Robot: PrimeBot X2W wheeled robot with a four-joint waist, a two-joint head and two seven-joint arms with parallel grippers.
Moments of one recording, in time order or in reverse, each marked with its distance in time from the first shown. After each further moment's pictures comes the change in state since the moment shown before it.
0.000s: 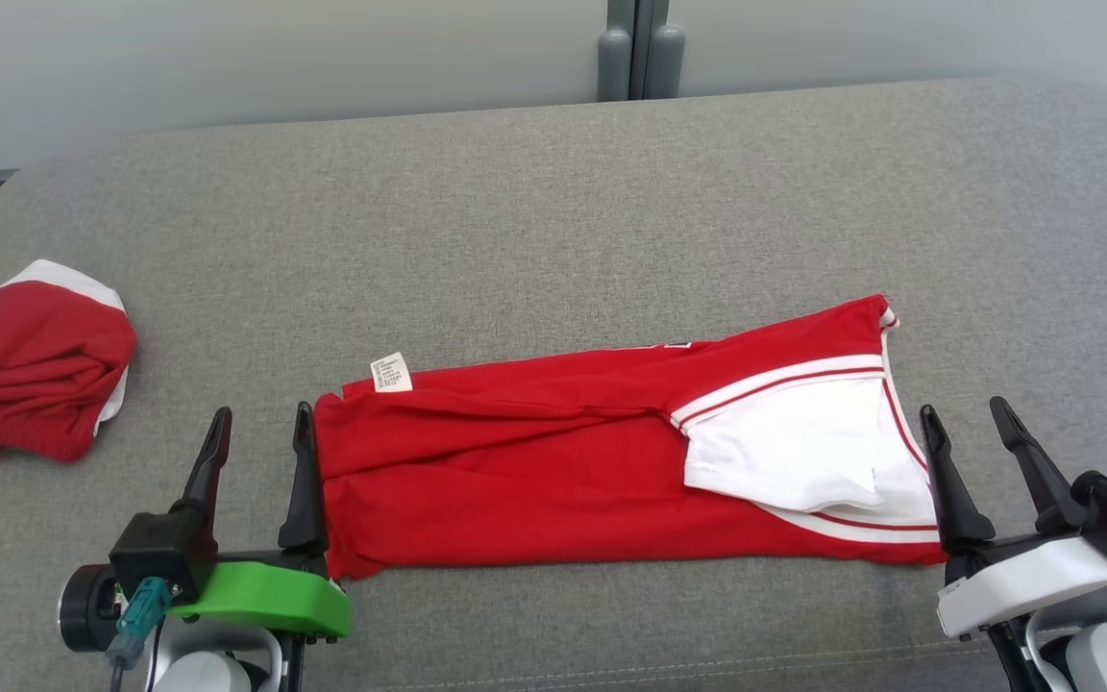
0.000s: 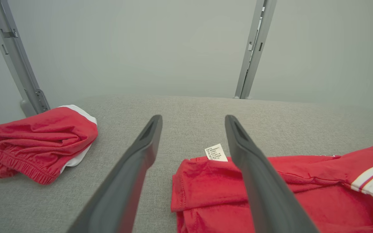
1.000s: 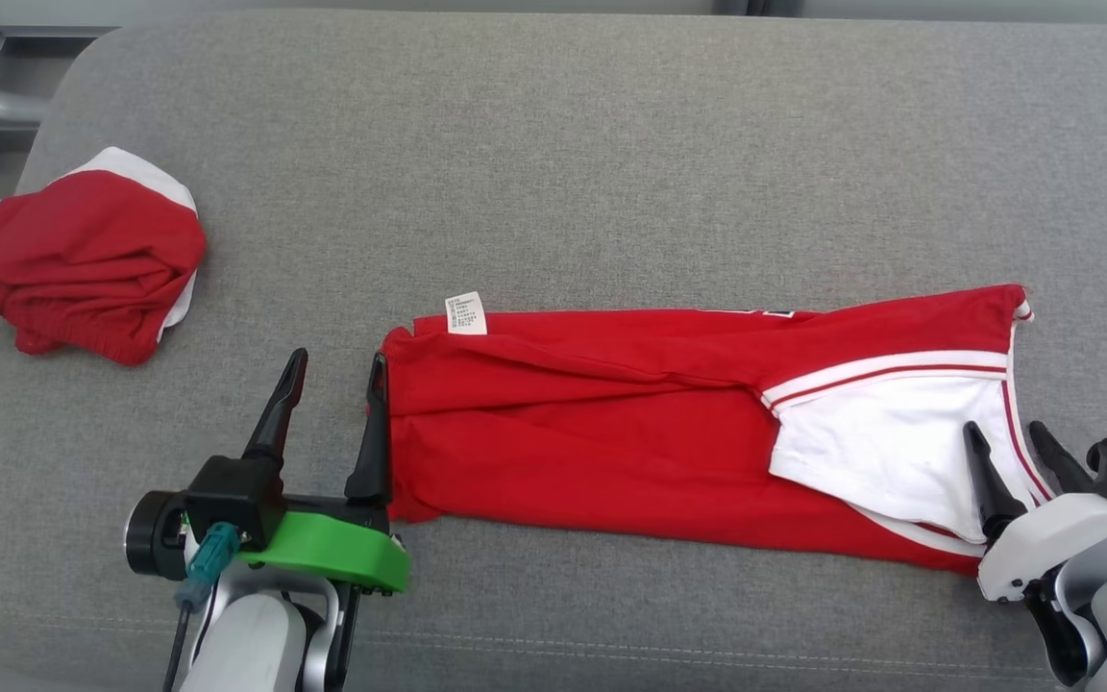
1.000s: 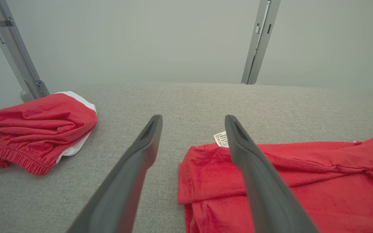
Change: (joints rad) left arm -0.096 -0.142 0.045 0.087 0.167 -0.145 0.000; right arm -0.245 -0.109 0.090 0.532 0.115 0.000 -0.002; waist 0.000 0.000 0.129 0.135
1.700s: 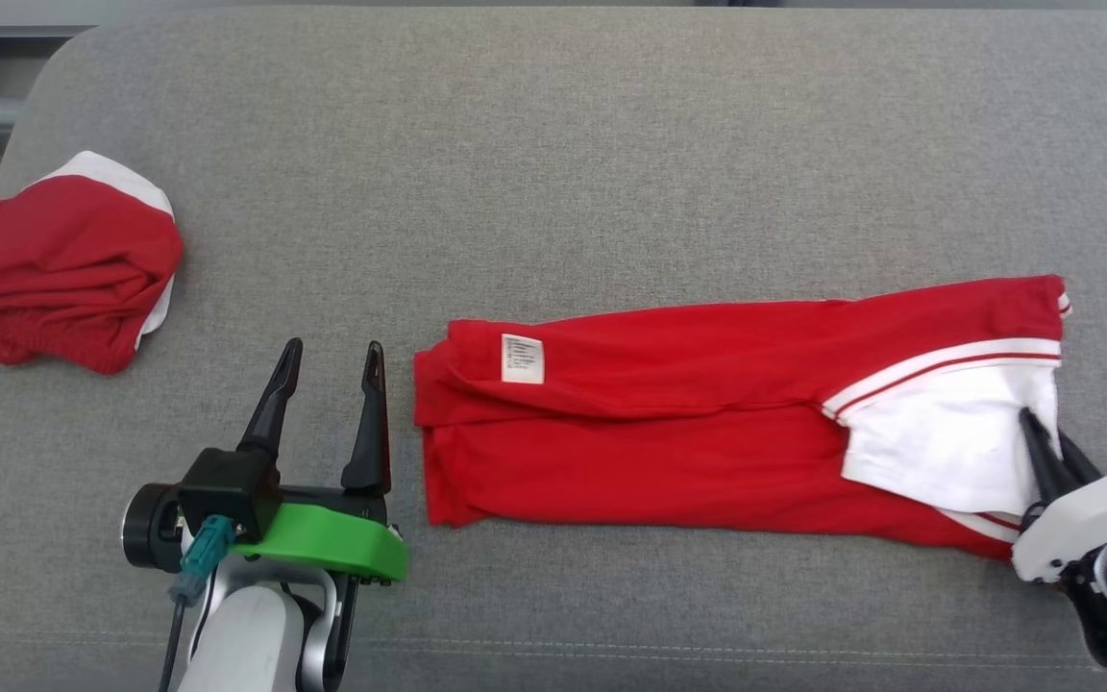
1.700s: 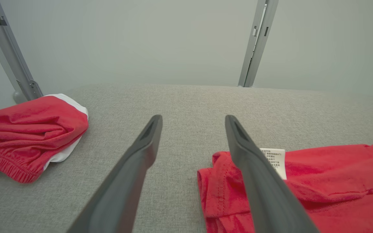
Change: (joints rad) left arm -0.009 -0.045 0.061 0.011 0.043 -0.044 0.000; right arm -0.044 -0.084 0.137 0.041 0.225 0.002 -0.021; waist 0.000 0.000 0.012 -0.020
